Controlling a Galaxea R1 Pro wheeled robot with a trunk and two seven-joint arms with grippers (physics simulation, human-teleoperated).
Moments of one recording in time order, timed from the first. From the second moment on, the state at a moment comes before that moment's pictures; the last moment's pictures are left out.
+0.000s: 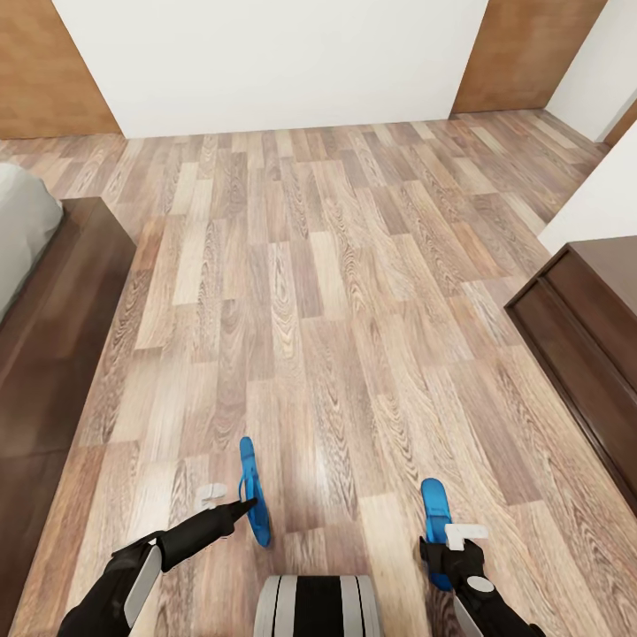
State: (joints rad) left arm -0.42 0.05 0.23 -0.74 0.19 0.33 -0.89; right arm -0.42 -0.07 0.11 -0.50 -0.10 -0.04 -0.14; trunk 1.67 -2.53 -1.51
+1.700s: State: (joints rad) left arm -0.42 0.05 0.23 -0.74 0.19 0.33 -0.89; right arm -0.42 -0.07 0.11 -0.50 -0.10 -0.04 -0.14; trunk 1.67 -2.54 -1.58
